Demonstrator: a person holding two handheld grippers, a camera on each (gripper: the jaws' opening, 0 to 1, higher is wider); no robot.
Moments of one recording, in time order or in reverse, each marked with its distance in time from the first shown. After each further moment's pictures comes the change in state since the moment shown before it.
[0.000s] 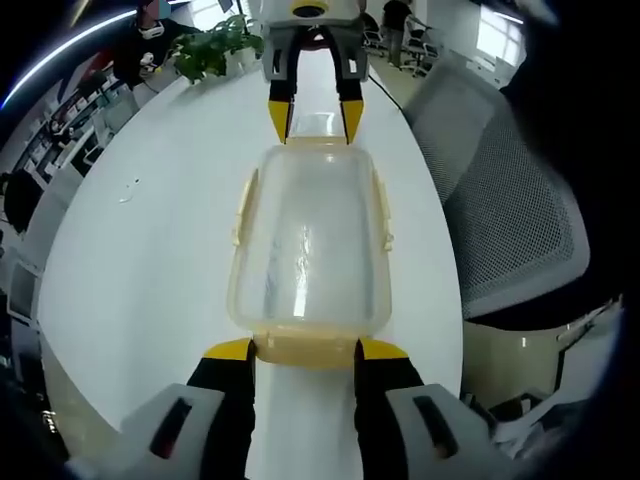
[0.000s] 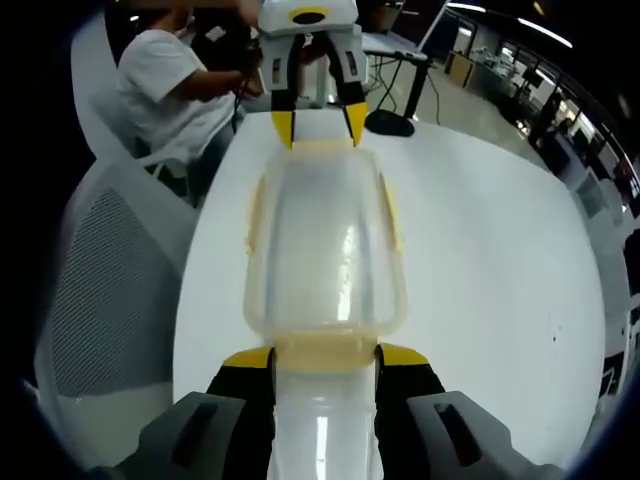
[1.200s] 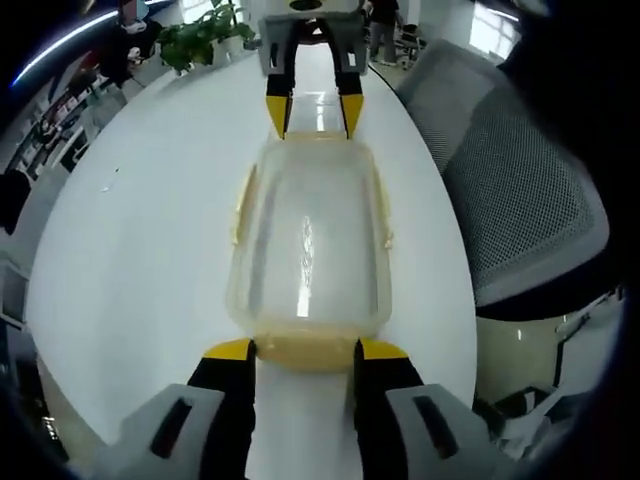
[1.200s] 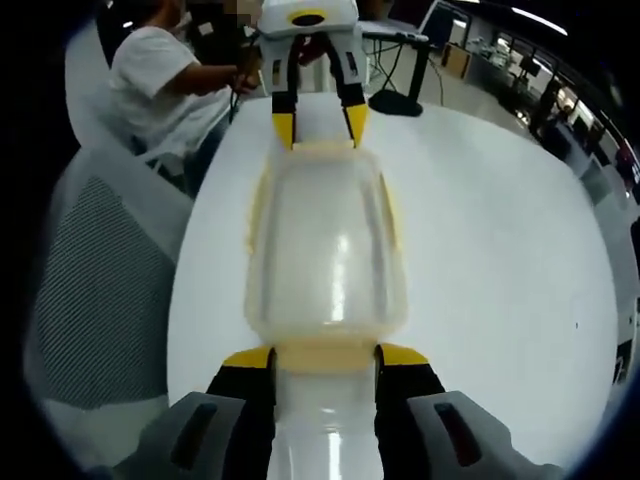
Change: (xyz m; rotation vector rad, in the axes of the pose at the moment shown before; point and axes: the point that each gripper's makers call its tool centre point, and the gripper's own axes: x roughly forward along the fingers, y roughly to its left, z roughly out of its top) left arm 0.032 -0.012 -0.022 0.015 0.015 -0.033; right arm 0.028 0.014 -0.008 0.034 0.008 0.012
